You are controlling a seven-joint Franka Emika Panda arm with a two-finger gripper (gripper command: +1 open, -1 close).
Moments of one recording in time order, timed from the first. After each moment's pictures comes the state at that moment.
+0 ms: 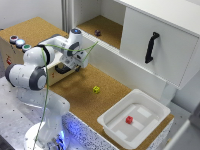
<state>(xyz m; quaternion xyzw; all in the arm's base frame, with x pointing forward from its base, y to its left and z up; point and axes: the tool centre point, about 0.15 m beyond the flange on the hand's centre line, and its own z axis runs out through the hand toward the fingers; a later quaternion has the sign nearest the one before) 0.331 0.169 0.327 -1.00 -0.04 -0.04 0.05</state>
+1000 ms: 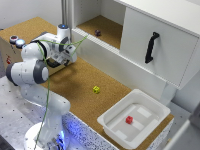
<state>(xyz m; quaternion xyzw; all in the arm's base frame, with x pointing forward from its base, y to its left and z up) 0.323 0.258 0.331 -1.00 -0.05 -0.05 0.04</state>
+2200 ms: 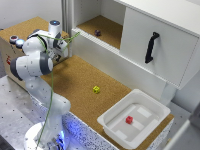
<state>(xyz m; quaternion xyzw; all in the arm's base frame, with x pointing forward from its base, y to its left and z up) 0.325 0.328 0.329 -0.99 -0.06 -0.06 0.07</state>
